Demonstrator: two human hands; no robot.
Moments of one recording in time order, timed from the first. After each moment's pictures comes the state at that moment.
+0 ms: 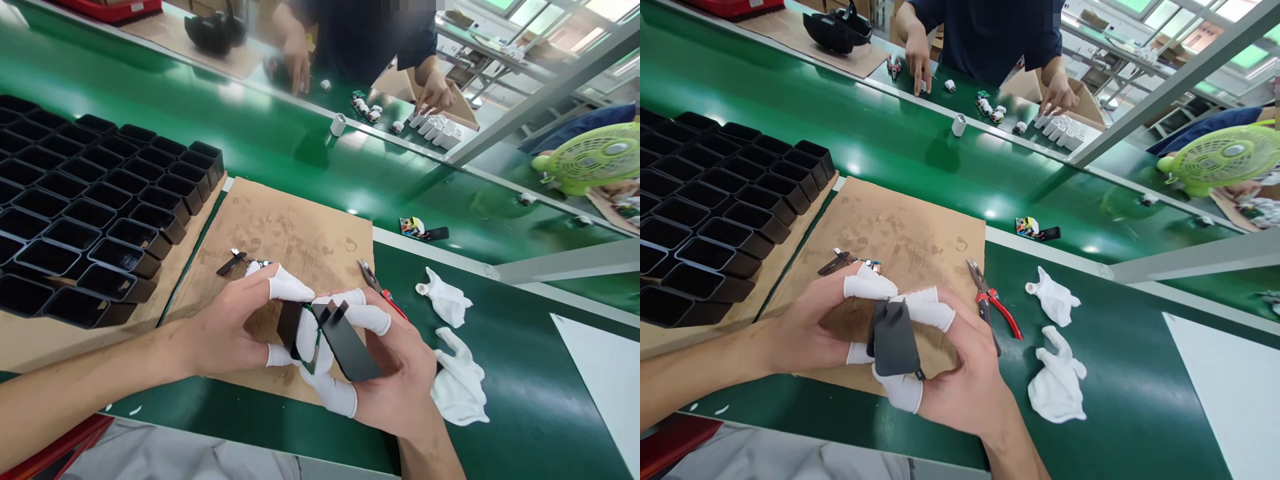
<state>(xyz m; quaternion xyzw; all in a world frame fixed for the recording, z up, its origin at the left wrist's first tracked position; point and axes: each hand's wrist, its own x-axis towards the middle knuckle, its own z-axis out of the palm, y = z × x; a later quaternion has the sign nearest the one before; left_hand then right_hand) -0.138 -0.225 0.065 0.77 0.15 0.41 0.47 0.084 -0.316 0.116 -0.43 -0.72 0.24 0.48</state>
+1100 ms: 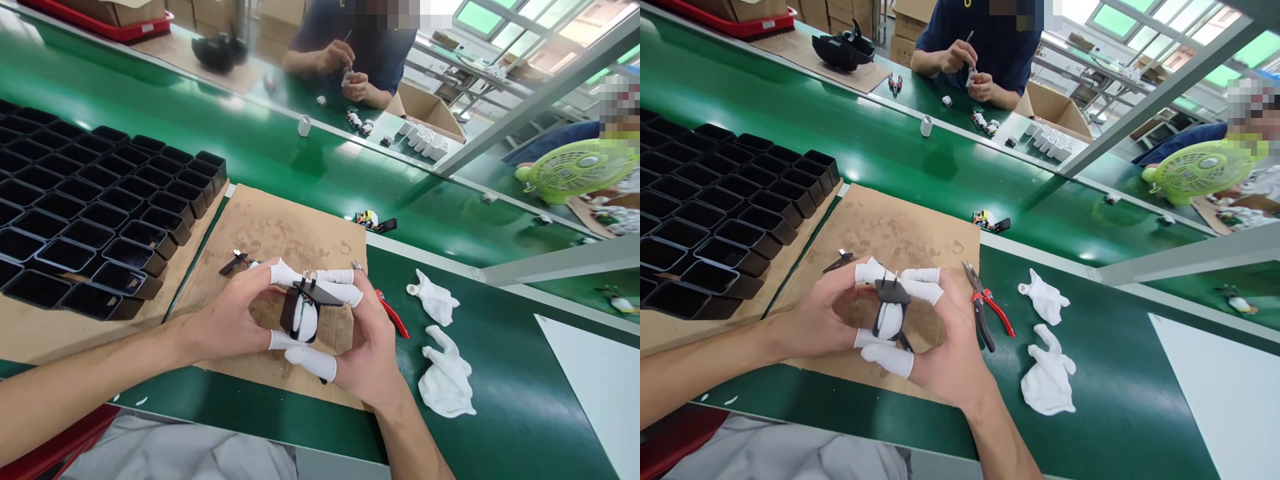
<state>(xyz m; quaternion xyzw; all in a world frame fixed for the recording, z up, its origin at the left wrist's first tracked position) -0.131 -0.229 0.060 0.68 0.19 0.41 0.57 0.077 -0.307 0.109 -0.48 -0.72 0.20 0.46</state>
